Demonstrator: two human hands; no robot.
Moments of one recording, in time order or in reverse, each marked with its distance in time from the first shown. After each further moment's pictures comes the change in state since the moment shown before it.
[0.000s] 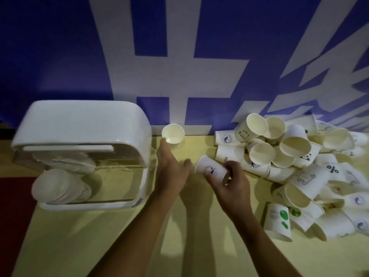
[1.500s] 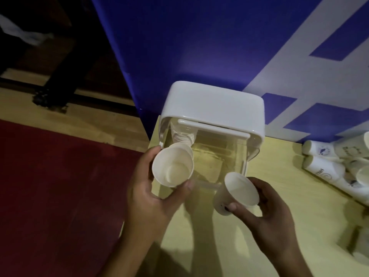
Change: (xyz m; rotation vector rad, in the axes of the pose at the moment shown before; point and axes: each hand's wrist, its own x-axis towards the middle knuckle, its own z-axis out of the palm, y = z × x) left_hand -0.091 -0.123 -0.297 -0.415 0.335 0.221; right_hand -0.139 -0.173 0.089 0.224 -0.379 -0.005
